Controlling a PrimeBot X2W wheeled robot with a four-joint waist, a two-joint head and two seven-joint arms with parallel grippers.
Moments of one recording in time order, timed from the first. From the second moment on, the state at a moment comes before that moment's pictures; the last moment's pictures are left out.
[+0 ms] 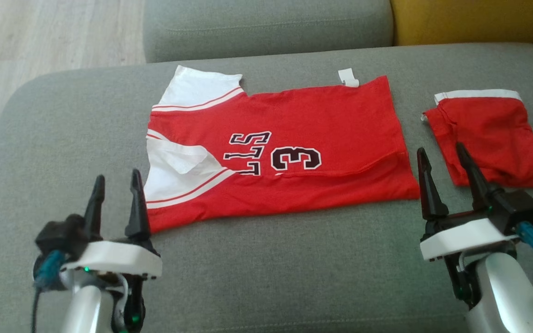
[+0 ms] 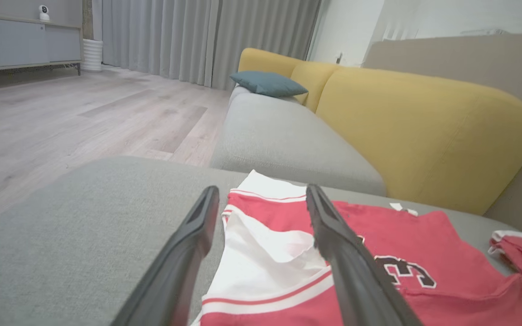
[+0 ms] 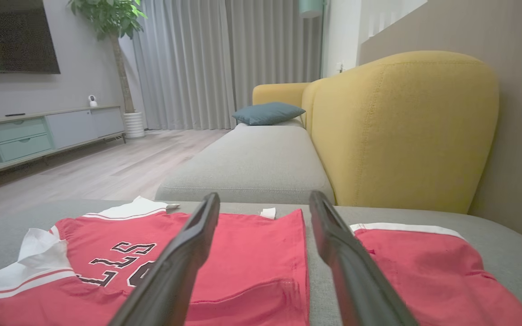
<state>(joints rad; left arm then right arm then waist) -0.08 0.05 -0.10 0.19 -0.31 0.04 -0.26 -0.18 -0.11 0.07 0.29 0.12 0.13 -0.24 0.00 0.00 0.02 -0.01</state>
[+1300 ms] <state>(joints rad) -0.44 0.11 -0.20 0.84 -0.17 0.08 -0.24 -0.24 -0.07 -0.02 0.36 0.12 0.13 0.10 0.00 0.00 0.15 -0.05</state>
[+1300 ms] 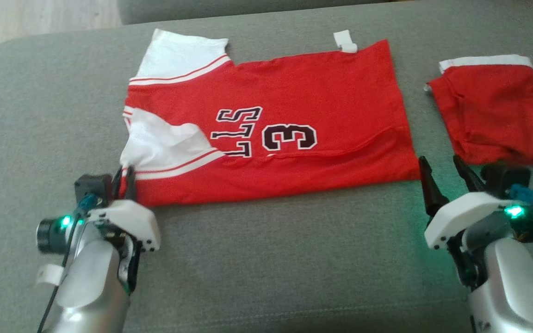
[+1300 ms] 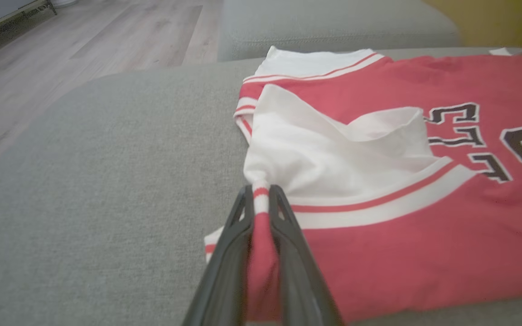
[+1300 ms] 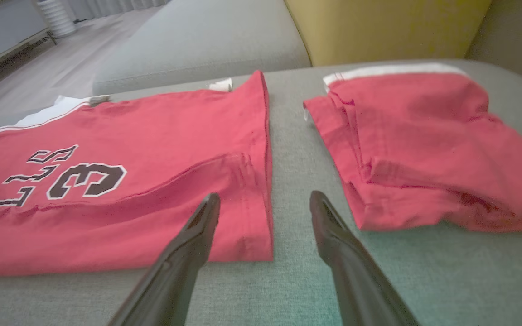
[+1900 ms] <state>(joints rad) -0.41 0.08 -0.28 0.52 -0.12 0.04 -0.25 -0.46 -0.06 -0.16 0.73 0.18 0.13 0.25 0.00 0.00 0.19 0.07</state>
